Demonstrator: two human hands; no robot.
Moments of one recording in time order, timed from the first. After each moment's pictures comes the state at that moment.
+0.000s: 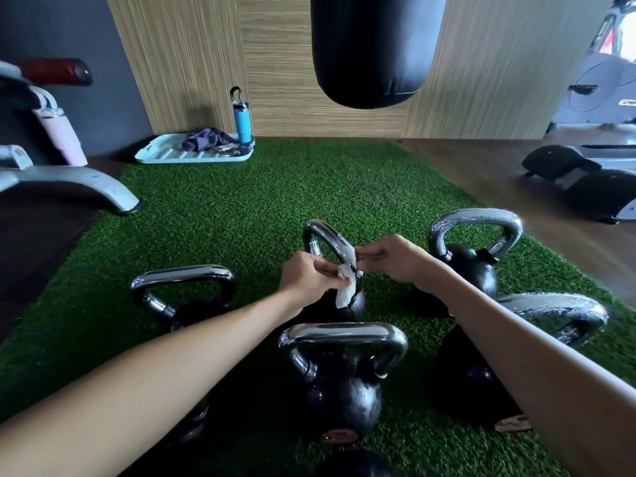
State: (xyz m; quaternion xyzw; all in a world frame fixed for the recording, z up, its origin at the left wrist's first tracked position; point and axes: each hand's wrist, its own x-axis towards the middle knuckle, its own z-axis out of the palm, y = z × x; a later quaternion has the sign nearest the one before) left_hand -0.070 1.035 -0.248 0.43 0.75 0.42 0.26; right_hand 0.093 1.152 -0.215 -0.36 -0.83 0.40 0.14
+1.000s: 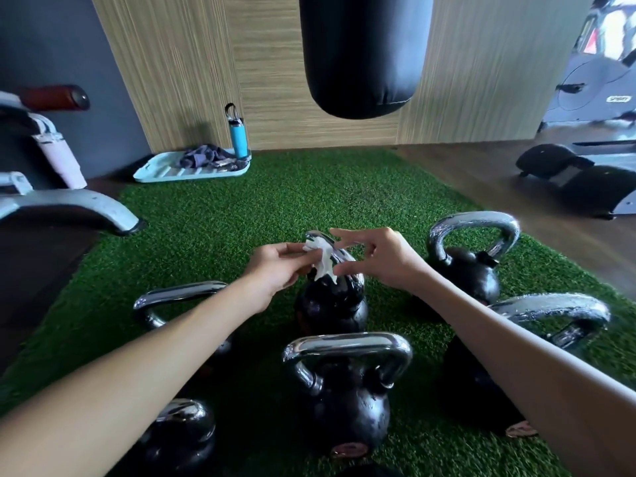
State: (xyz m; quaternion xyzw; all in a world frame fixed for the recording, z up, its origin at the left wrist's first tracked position) left_hand -0.110 1.017 -0.203 0.31 0.66 0.56 0.40; right_hand 0.084 1.121 -0.186 -0.24 -0.87 0.33 0.27
